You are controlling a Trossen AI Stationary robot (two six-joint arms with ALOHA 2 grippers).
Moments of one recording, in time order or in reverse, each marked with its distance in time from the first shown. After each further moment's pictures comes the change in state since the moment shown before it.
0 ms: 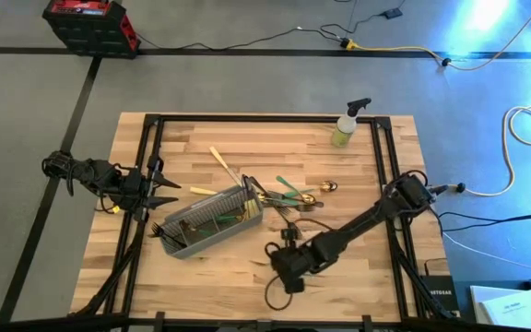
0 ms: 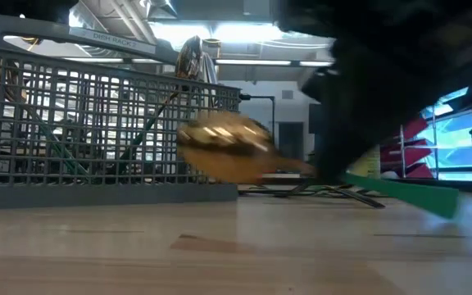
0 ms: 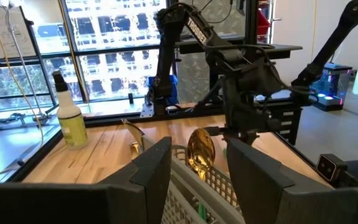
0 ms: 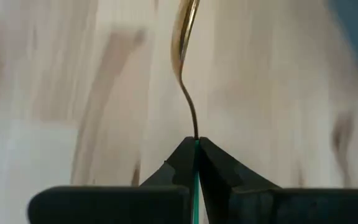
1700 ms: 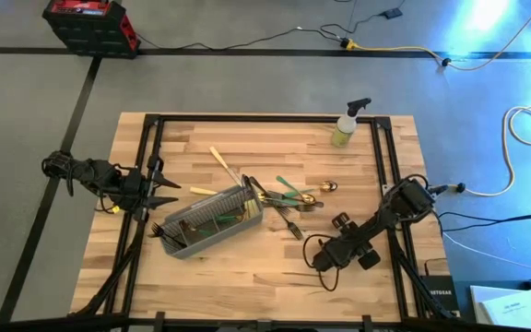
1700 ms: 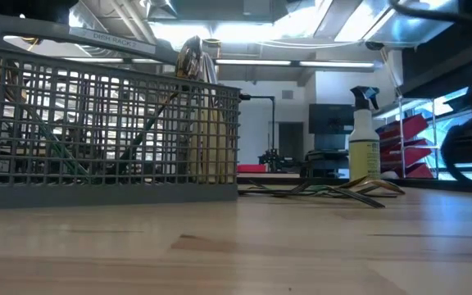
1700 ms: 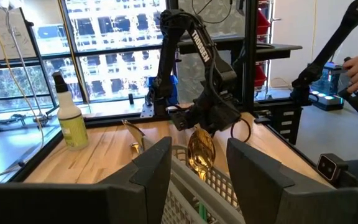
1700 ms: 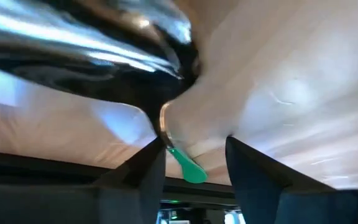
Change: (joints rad) left arm 0.000 0.000 0.000 0.002 0.000 0.007; right arm 0.098 0.021 -0.245 -0.919 -0.274 -0.353
